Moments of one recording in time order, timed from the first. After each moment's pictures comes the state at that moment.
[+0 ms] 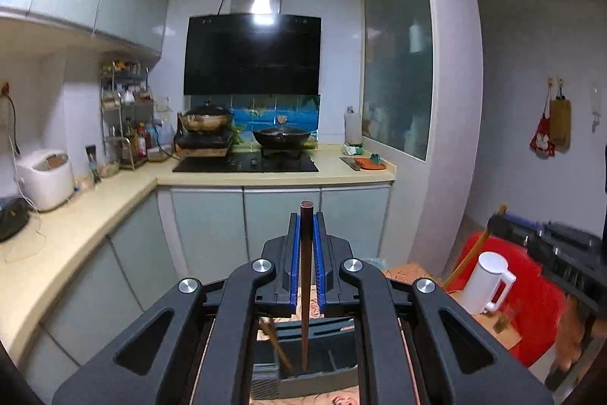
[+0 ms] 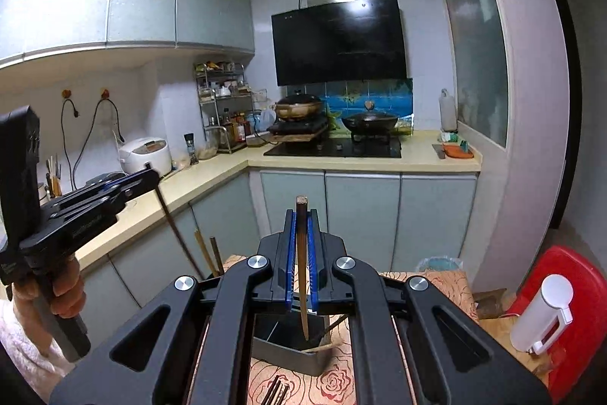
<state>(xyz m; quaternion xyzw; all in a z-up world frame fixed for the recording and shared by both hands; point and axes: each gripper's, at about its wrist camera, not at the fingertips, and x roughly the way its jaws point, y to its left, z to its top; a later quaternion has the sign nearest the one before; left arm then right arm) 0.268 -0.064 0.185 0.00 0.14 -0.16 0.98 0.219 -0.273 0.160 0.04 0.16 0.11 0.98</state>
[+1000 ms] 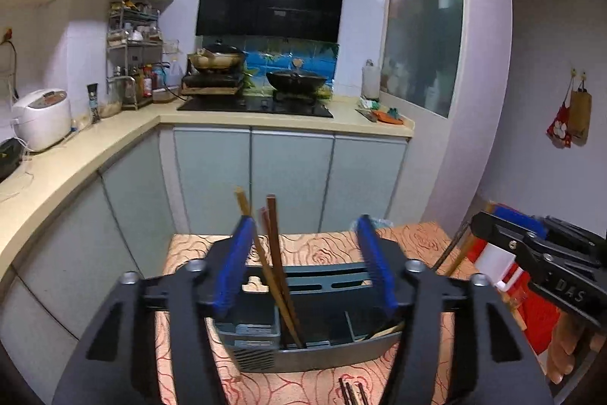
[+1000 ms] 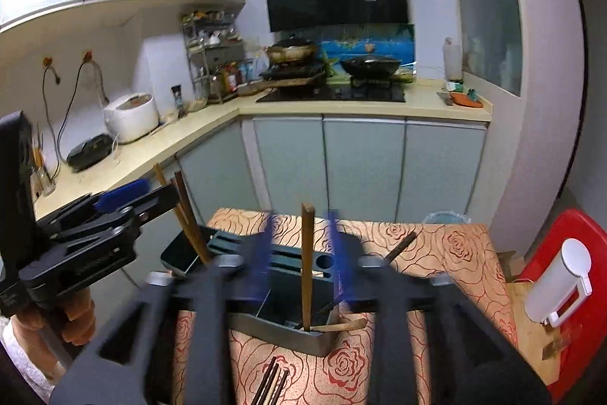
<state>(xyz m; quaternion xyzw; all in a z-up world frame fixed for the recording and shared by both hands) 0.307 -0.053 0.090 -0.02 0.22 -0.13 0.97 0.269 -0.250 0.088 0.04 0.24 0.10 0.96</state>
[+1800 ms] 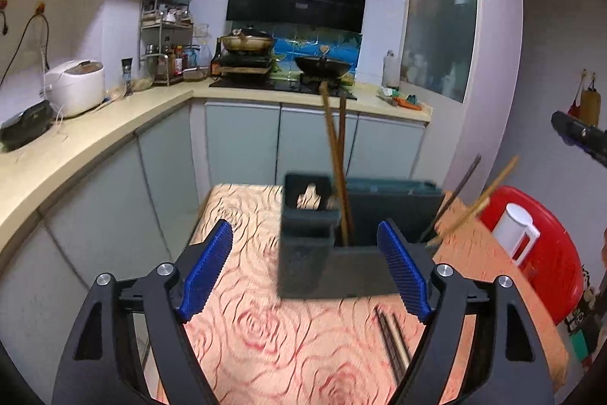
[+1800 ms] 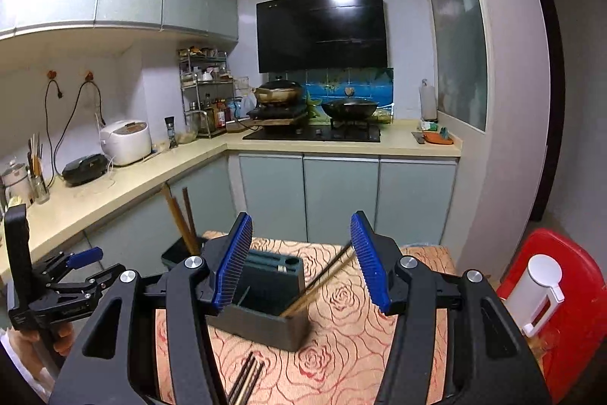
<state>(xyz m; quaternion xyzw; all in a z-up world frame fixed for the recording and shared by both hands) 0.222 0.010 0.031 -0.03 0.24 -0.10 0.97 0.190 -0.281 0.101 0.02 0.16 0.08 0.98</state>
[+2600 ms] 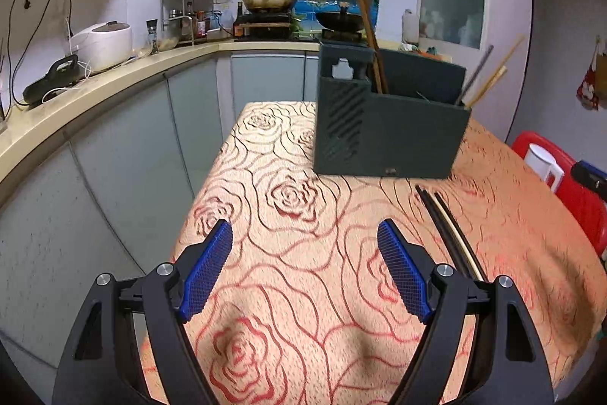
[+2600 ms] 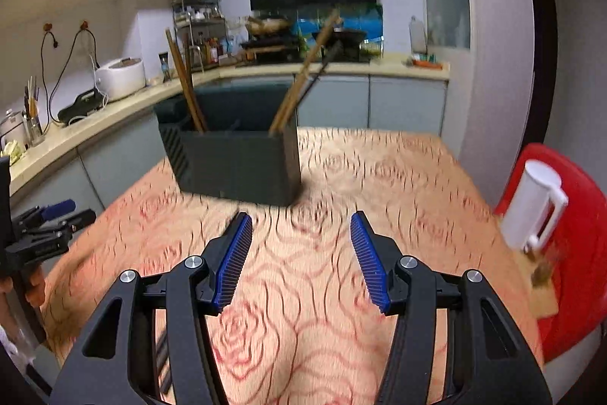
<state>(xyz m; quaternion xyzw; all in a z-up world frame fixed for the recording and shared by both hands) 0.148 0.033 -0.081 0.00 0.29 -0.06 0.95 0.110 -0.279 -0.056 0.03 0.26 0.06 0.96</state>
